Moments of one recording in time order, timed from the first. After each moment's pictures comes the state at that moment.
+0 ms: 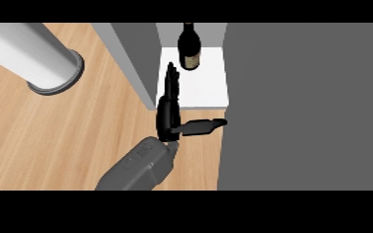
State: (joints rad) left arm -0.55 0.00 -0.66 -0.92 0.80 0.69 -0.78; right arm -0.06 -0.09 0.02 -2.40 -0.24 0.16 0.56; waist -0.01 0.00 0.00
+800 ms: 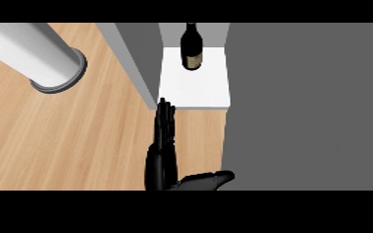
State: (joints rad) left arm -0.19 0.08 -0.84 -1.50 0.59 0.91 -0.66; right arm -0.07 -0.10 0.01 -2.41 -0.23 0.14 0.58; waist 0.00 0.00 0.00
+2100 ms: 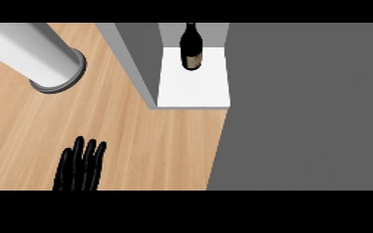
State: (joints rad) left arm 0.21 0.57 -0.77 -2.07 0.58 0.70 -0.64; right arm 0.06 -0.09 0.20 -2.41 -0.27 0.27 0.66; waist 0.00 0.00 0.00
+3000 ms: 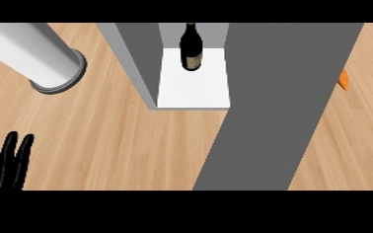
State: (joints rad) left arm 0.42 0.76 -0.38 -2.15 0.81 0.44 -0.66; right arm 0.11 -0.02 0.64 -2.42 -0.23 0.24 0.72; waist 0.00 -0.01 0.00
